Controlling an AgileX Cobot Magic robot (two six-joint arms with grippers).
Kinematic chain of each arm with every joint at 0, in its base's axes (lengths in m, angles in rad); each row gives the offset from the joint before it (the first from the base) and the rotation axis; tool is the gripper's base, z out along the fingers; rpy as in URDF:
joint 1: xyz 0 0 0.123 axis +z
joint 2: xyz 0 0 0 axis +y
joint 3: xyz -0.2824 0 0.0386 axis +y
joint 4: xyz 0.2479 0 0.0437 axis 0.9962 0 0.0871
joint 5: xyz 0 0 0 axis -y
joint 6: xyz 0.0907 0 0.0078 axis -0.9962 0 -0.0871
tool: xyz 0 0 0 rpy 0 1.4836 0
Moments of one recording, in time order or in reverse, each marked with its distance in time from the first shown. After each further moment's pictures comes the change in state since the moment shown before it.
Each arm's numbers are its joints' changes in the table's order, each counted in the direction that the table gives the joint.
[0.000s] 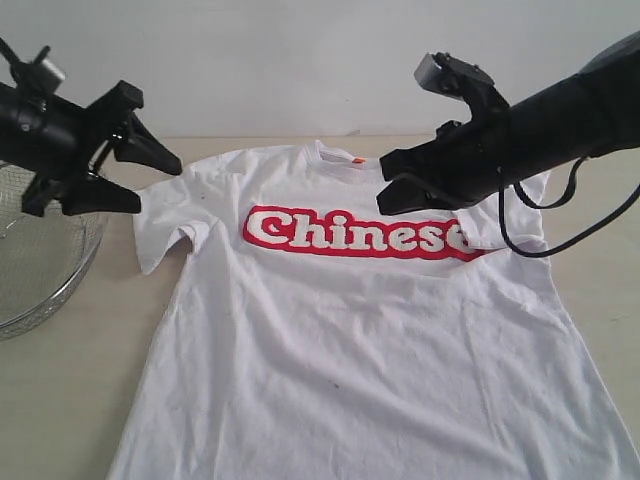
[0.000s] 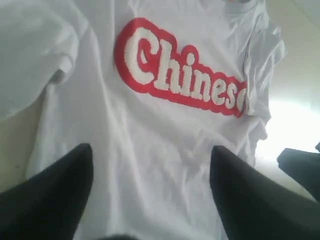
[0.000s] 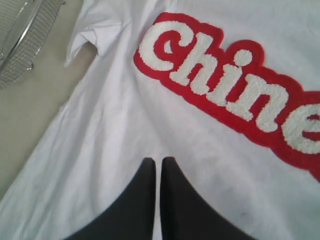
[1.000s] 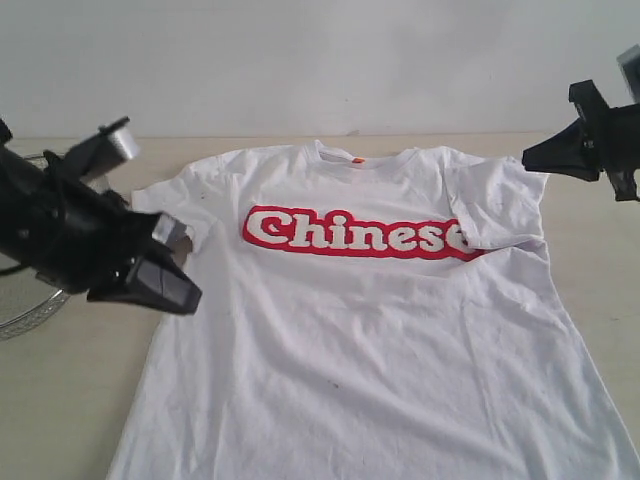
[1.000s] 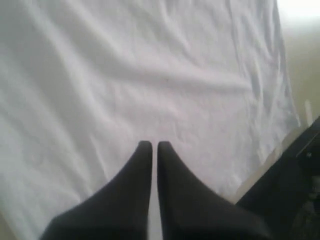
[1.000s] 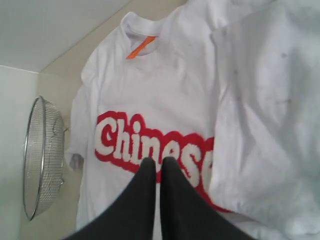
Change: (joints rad) left arm -0.223 -0.264 0.280 0.141 -0.071 -0.171; right arm -0.518 0.284 -0.237 0.174 -0.361 -0.110
